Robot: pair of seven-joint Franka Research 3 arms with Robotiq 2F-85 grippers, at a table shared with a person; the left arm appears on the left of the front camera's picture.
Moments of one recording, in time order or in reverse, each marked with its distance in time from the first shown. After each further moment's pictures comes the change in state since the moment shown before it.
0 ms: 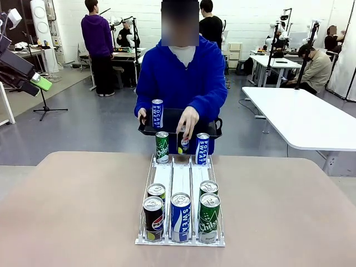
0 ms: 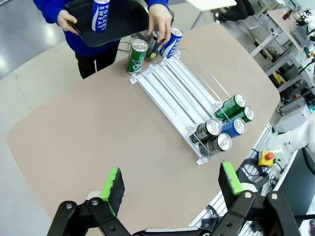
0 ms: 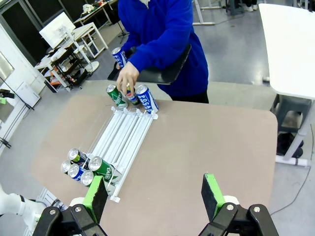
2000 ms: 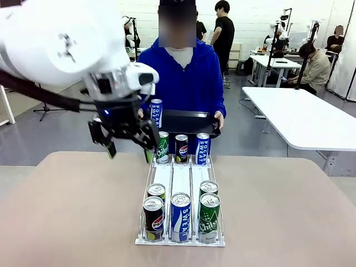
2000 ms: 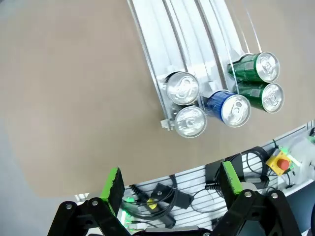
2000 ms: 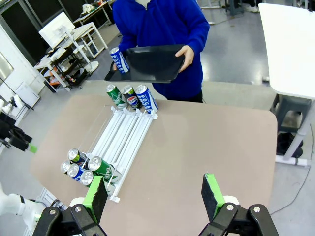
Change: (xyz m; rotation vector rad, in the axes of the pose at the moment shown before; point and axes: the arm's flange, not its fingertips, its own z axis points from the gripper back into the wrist) left arm -0.006 -0.239 -0.232 0.457 0.449 0.288; right arm 0.000 0.000 0.000 -0.002 0.000 0.000
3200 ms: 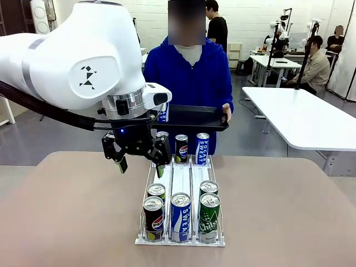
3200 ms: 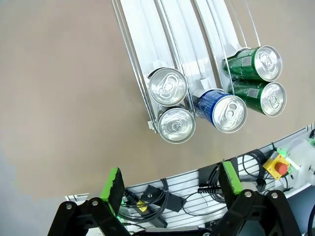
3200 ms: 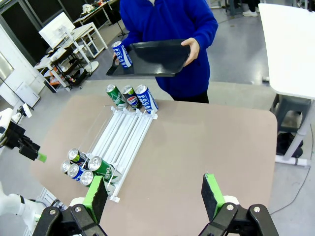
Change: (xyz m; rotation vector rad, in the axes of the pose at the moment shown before) left arm -0.004 -0.020 -0.033 -0.006 0.025 0.018; right arm 0.000 0.000 0.000 0.000 0.000 0.000
